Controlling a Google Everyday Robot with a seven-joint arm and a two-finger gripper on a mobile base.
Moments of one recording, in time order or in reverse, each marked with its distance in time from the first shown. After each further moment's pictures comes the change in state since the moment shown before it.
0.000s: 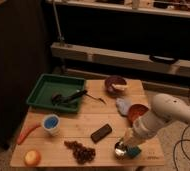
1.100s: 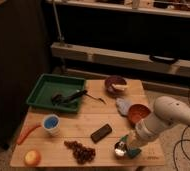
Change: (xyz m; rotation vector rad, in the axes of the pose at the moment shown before) arm 0.005 -0.014 0.004 0.005 0.006 0.013
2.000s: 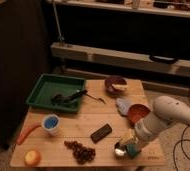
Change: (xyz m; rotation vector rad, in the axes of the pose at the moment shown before) arm 0.000 0.005 0.002 -0.014 0.011 -0.015
